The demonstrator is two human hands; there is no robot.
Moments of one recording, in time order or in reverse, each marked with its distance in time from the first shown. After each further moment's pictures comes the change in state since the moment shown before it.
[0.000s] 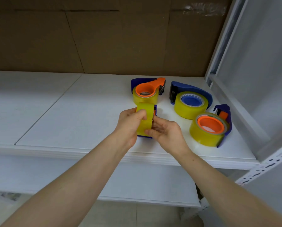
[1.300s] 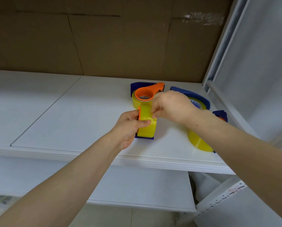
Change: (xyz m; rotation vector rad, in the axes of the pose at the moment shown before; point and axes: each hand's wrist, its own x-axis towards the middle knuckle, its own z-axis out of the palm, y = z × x) left_hand 0.016 -0.005 -0.016 -0.001 -0.271 0.057; right_hand 0.059 -0.083 -0.047 -1.156 -0.323 -0.260
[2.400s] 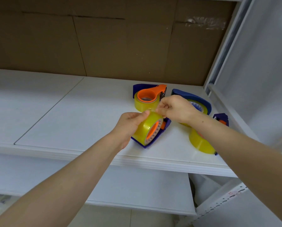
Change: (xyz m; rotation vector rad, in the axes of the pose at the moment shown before) left_hand 0.001 0.003 -0.004 0.163 0.157 -0.046; right_hand 0.002 0.014 0.017 0.387 0.041 0.228
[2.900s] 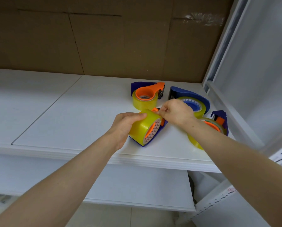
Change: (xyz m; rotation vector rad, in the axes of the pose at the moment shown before) left_hand 0.000 -0.005 -0.005 -0.083 0.025 -0.074; right_hand 0.004 0.018 0.023 -0.103 0.089 0.222
